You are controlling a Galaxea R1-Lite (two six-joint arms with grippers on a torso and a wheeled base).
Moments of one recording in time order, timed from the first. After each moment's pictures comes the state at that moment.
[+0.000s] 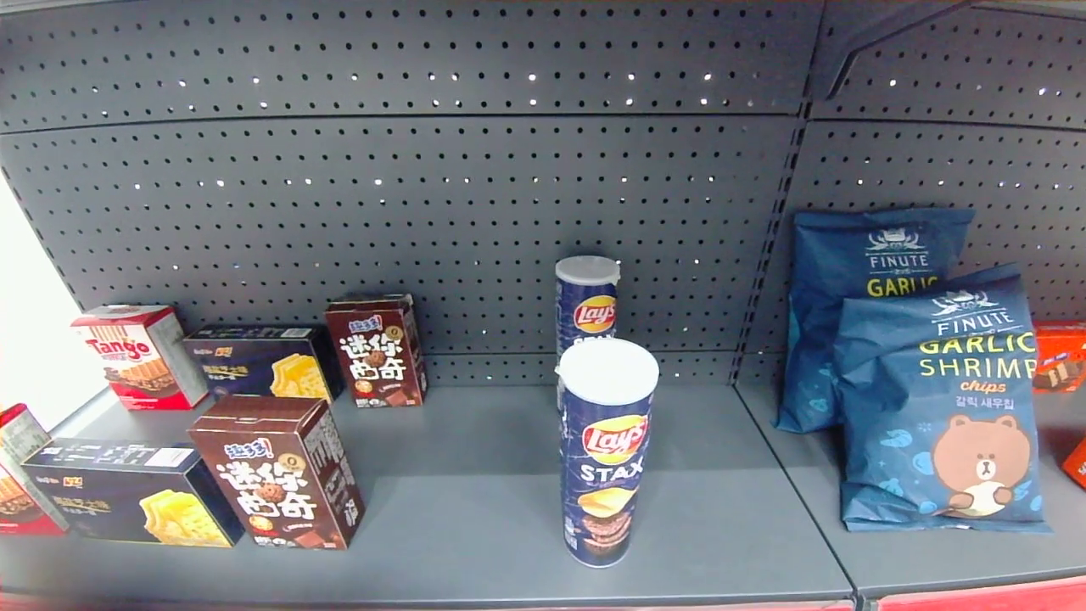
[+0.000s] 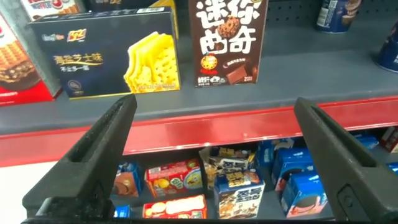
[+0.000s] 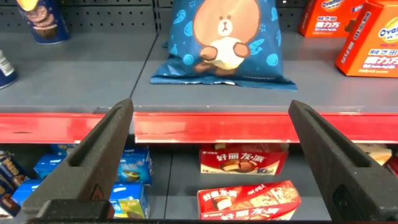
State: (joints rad) left arm 0.00 0.00 0.00 0.00 -0.09 0.02; right arm 0.00 0.00 0.00 0.00 0.02 0.00
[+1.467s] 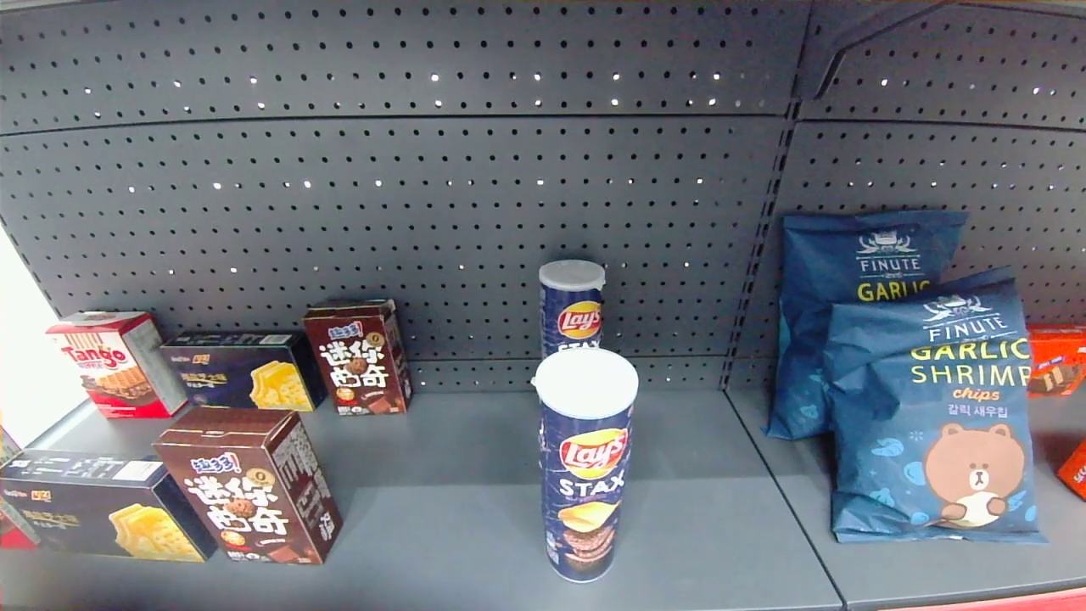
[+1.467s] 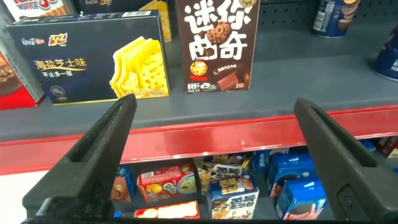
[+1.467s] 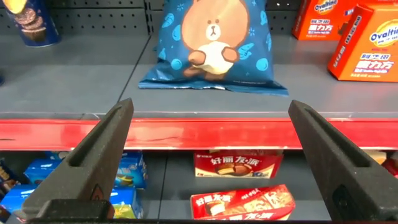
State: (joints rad) left arm 0.00 0.00 0.00 0.00 -0.09 0.01; right arm 0.00 0.00 0.00 0.00 0.02 0.00
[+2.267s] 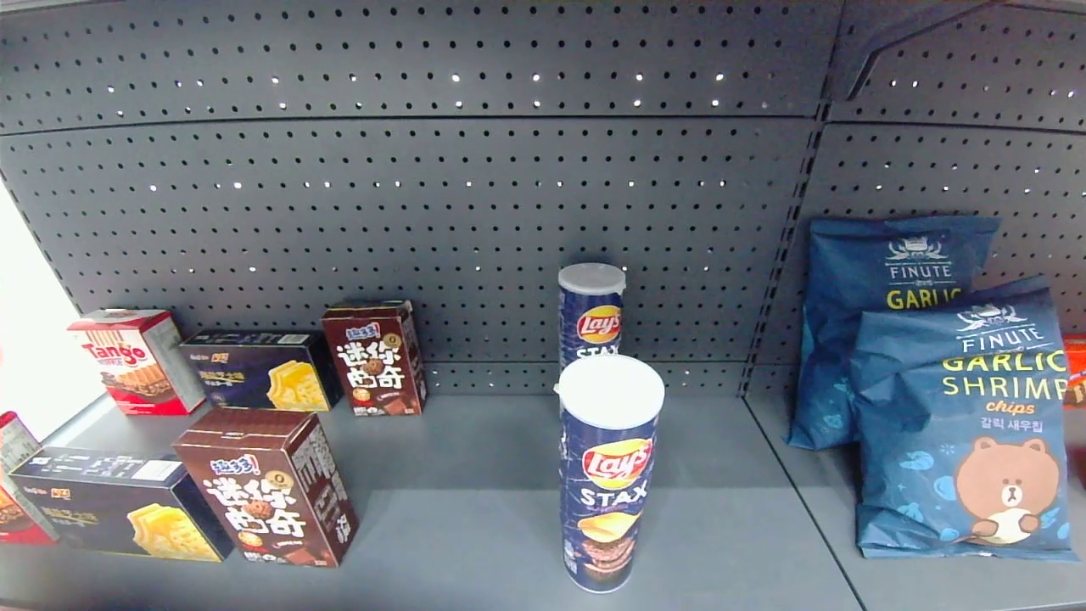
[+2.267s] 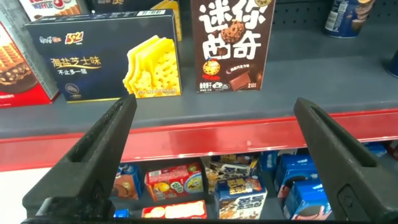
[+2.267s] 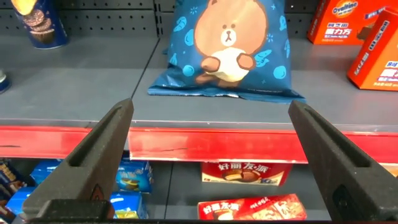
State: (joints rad) left arm 0.00 0.00 0.00 0.00 -0.09 0.02; right arm 0.00 0.00 0.00 0.00 0.02 0.00
